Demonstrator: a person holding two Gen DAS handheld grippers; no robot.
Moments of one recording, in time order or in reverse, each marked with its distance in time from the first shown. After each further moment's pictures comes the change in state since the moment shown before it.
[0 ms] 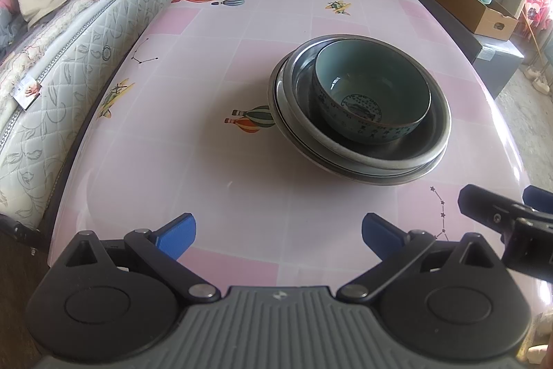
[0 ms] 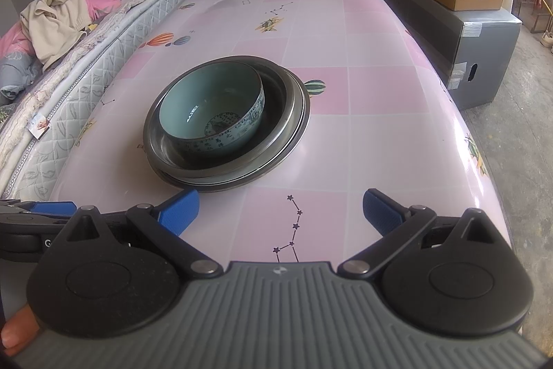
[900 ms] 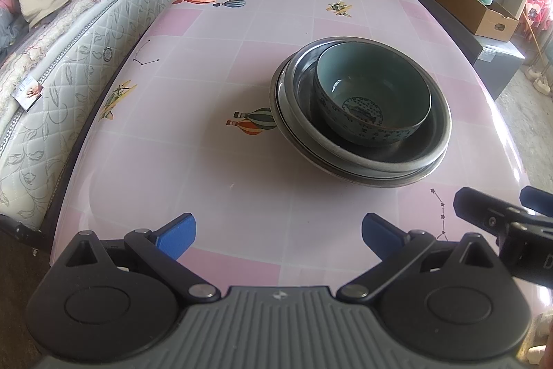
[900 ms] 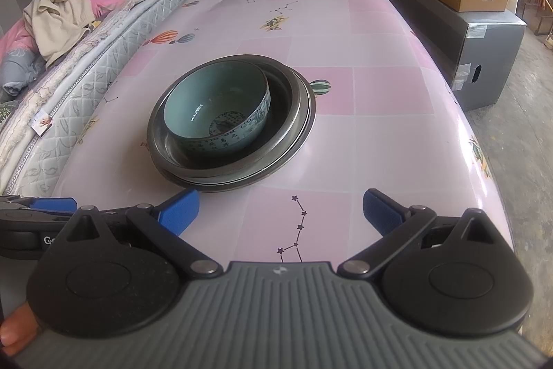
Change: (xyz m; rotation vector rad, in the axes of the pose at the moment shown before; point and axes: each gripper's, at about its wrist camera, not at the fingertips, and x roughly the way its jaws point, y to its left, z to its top) left arm -0.002 0.000 0.001 -0.002 0.003 0.002; right arm -0.001 0.004 0.000 -0.012 0.007 0.009
